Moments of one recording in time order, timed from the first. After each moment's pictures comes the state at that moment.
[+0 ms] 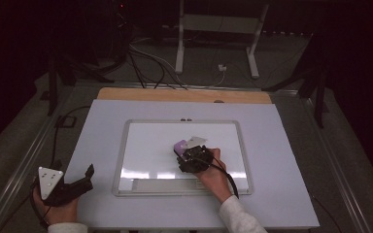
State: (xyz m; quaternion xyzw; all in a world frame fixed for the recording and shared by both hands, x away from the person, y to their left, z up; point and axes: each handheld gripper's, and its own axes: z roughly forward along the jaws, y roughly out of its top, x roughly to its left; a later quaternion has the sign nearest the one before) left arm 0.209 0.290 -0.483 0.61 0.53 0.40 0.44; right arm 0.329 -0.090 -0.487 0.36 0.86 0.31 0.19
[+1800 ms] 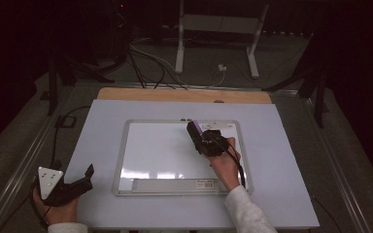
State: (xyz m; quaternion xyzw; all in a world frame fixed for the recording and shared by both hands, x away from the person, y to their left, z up) left arm 0.209 0.291 -0.483 0.61 0.53 0.40 0.43; right arm 0.357 -0.131 -0.459 0.47 0.77 0.38 0.20
